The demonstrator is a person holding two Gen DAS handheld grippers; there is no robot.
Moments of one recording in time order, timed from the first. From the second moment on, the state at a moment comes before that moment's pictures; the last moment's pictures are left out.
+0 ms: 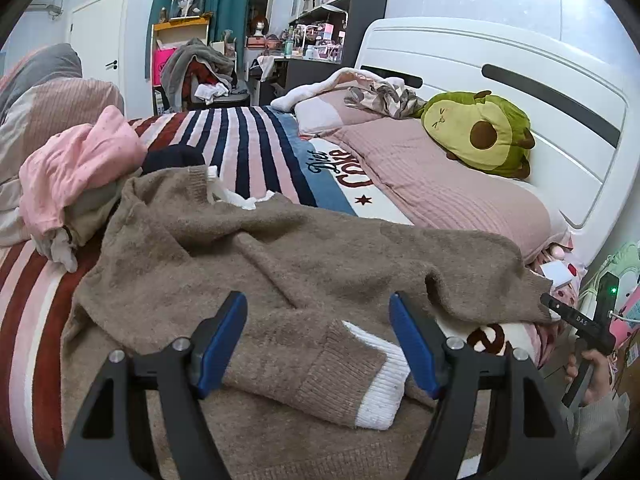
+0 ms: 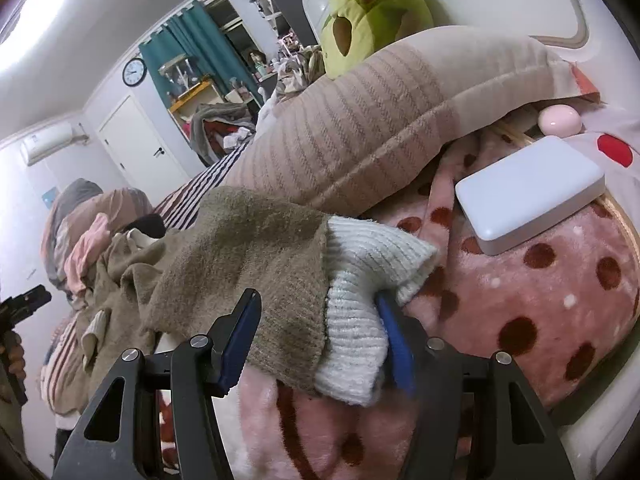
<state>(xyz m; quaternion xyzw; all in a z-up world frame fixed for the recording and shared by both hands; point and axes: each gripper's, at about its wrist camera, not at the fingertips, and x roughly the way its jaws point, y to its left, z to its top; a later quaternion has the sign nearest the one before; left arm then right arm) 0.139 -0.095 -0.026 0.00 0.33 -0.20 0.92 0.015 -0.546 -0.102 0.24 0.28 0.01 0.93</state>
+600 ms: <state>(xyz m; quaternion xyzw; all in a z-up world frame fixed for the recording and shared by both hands) 0.124 -0.059 -0.017 -0.05 0.30 -0.21 0.93 0.012 -0.500 -0.045 0.24 0.23 0.06 0.94</state>
